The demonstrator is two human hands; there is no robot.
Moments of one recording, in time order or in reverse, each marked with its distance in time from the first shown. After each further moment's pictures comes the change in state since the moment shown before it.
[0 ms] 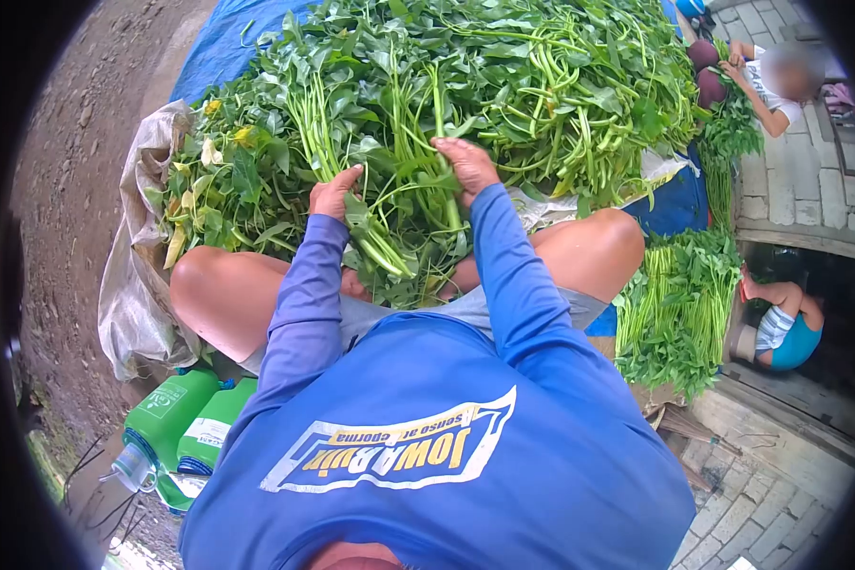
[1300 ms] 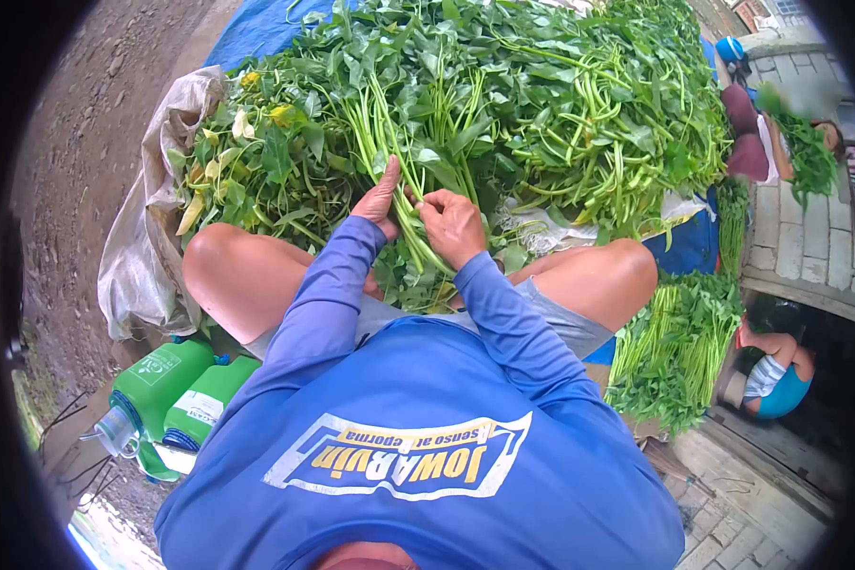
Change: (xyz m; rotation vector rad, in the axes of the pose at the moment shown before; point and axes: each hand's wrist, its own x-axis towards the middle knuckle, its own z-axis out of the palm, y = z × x) left_hand 0.001 -0.027 0.018 -0.609 -0.310 -0.380; right_hand -0.089 0.029 0.085 -0.907 0.035 -0.289
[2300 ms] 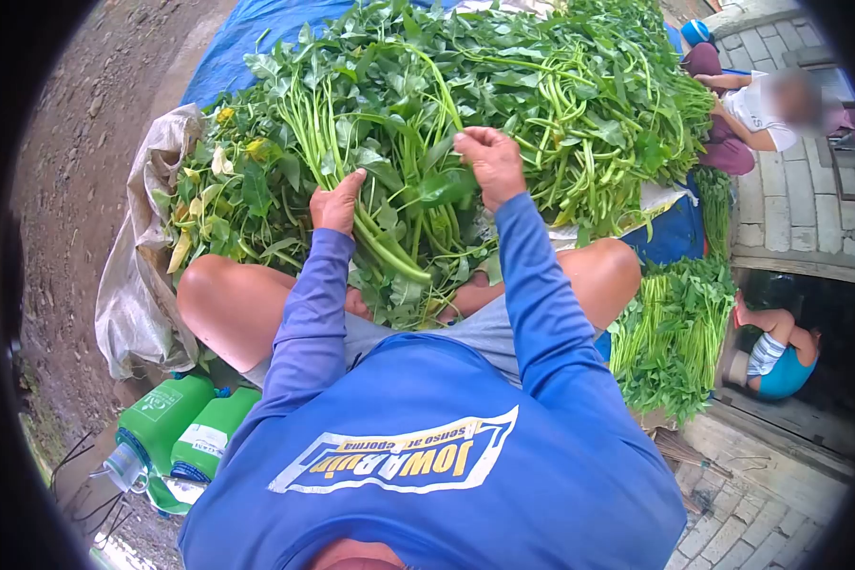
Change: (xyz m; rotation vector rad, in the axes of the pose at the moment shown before) left_hand -0.028 0.044 0.040 0.602 0.351 0.685; right_hand 0.096 -0.003 -0.104 0.595 0.051 0.003
